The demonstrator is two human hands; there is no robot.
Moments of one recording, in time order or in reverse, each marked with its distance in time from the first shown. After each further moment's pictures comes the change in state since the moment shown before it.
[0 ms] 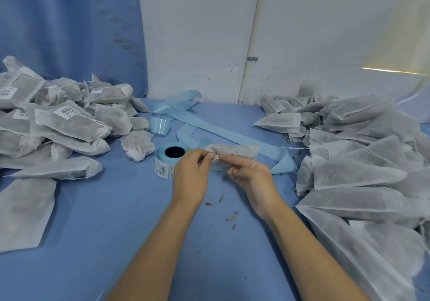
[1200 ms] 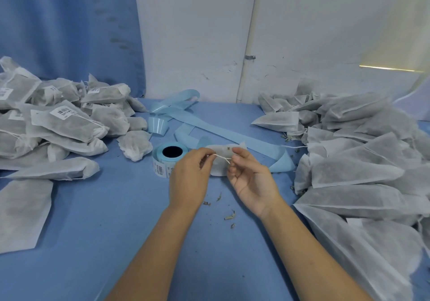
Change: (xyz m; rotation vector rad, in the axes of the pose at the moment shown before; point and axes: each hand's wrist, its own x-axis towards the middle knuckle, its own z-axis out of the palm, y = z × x) left_hand -0.005 0.001 0.001 0.152 0.020 0.106; right_hand 0.000 -0.007 0.008 0.550 0.065 0.177
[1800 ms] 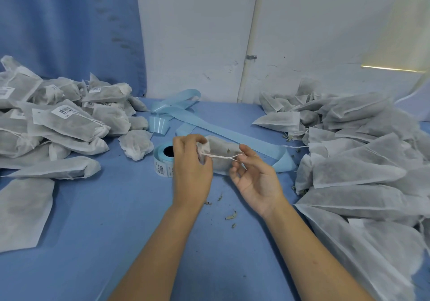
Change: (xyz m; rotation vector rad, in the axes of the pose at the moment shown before) left_hand 0.003 0.012 0.000 -0.127 0.156 0.016; right_hand 0.002 -0.001 -0.007 0.053 -0.009 -0.039
